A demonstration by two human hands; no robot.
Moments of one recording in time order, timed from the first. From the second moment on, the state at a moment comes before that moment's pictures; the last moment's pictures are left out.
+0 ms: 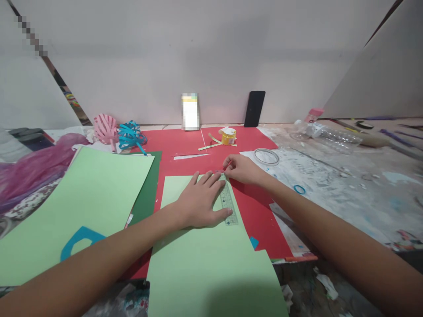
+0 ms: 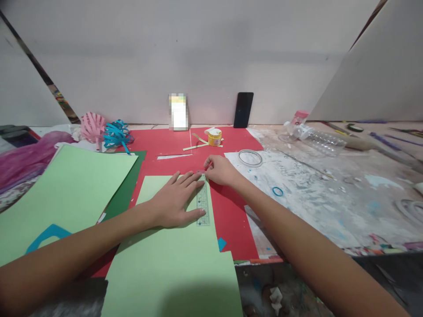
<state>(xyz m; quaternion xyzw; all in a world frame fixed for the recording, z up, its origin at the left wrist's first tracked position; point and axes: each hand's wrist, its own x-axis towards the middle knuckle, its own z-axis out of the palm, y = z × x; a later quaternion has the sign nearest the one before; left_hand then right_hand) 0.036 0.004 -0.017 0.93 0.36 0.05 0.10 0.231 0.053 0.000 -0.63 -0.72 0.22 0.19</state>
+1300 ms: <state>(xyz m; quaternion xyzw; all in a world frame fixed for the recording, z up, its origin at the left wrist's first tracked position) 0.036 0.004 -0.019 0.93 0.35 0.05 0.09 0.230 0.053 0.000 -0.62 -0.72 0.22 0.20</state>
